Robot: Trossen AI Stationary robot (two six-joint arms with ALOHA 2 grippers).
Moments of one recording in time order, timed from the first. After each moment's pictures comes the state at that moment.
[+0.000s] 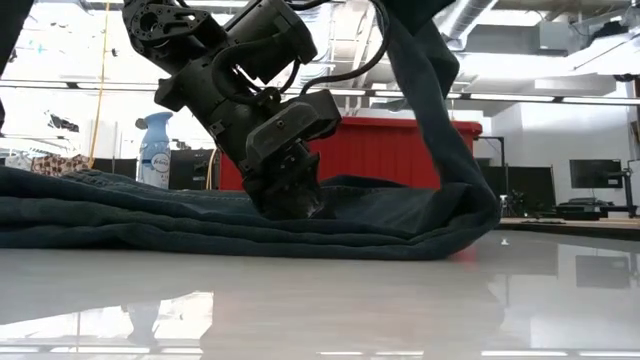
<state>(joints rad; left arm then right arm) -0.16 1.93 0.96 0.13 -0.09 -0.37 0.43 1.63 1.94 -1.00 0.62 0.34</state>
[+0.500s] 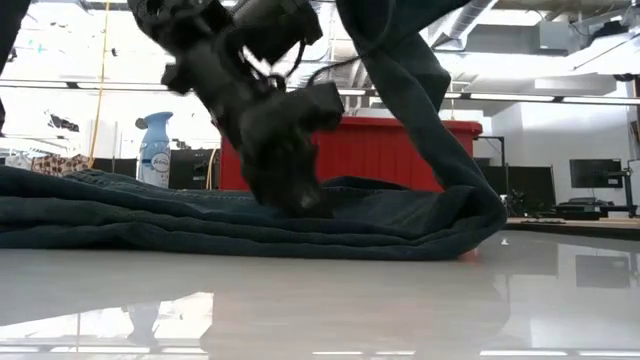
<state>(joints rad) -0.16 1.88 1.01 0.06 -0.05 -0.35 0.37 1.66 1.91 -0.92 0.50 0.28</state>
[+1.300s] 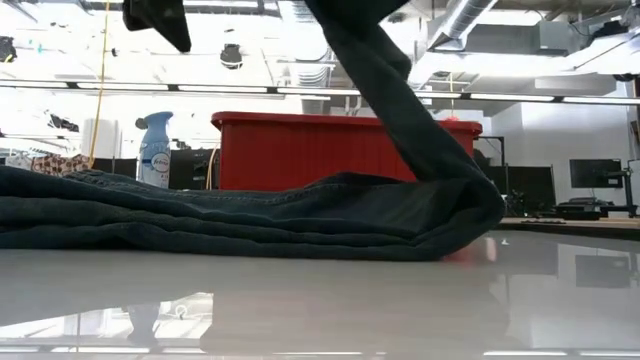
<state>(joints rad) -0.20 1.26 1.30 -1.12 -0.31 -0.68 0.26 1.66 1.68 -0.43 0.13 0.06</state>
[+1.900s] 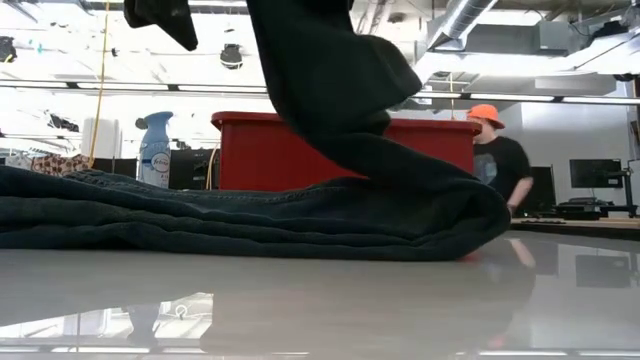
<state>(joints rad) -0.20 1.25 1.30 -1.10 -0.38 -0.68 0.23 1.66 1.43 -0.18 -0.04 0.13</state>
